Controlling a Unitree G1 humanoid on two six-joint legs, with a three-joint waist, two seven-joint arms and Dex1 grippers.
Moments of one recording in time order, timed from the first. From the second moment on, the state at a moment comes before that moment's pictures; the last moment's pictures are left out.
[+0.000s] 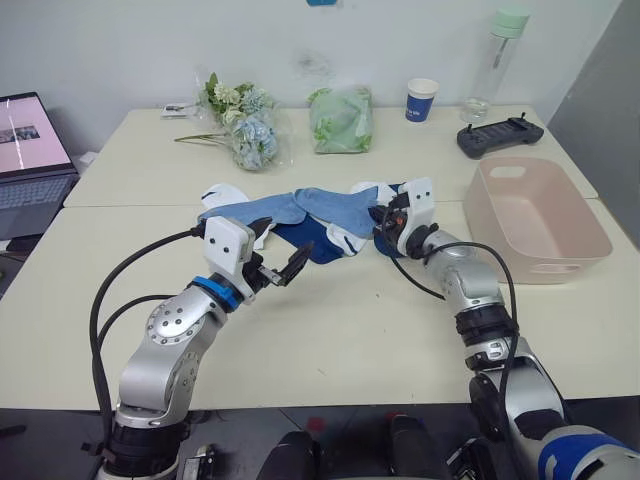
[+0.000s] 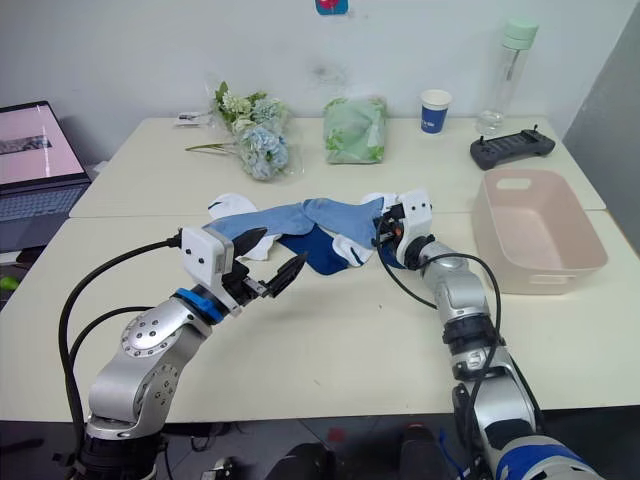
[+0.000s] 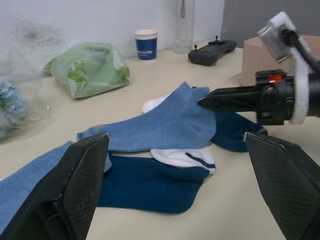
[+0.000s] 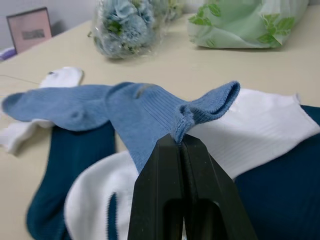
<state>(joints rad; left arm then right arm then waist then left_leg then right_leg) -0.16 0.40 0.08 -0.43 -0.36 0.43 -0.47 -0.69 -0.15 -0.02 0.29 0.26 0.45 0.46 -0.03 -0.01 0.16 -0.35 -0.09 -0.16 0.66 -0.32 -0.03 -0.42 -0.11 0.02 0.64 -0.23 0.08</state>
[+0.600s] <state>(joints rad) -0.20 0.47 0.11 -0.36 -0.36 0.43 -0.53 -0.21 -0.41 -0.21 -0.50 0.72 1.08 0.50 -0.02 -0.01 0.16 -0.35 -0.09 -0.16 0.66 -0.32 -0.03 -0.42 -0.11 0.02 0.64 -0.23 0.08</state>
